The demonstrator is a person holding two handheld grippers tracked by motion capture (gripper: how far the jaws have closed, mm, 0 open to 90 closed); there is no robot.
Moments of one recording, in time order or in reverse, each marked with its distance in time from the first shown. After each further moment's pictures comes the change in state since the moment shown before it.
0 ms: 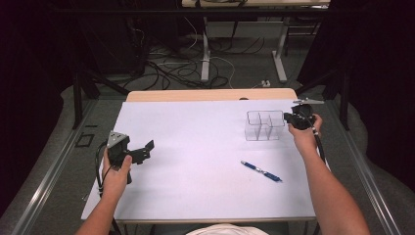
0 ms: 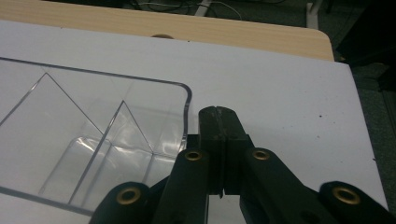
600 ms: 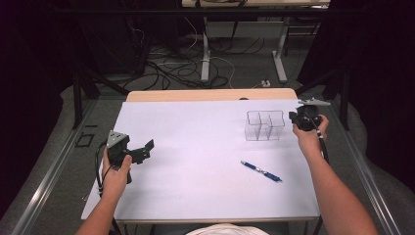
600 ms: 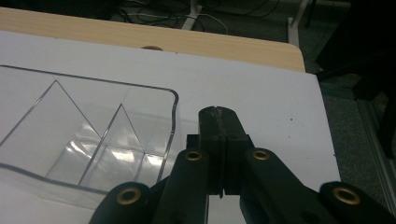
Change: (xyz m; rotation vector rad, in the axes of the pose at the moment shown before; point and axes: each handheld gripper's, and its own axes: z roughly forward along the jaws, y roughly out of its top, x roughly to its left) left arm -0.001 0.001 -0.001 -0.008 -0.002 0.004; right arm 0.000 0.002 -0.025 -0.044 -0.058 -0.023
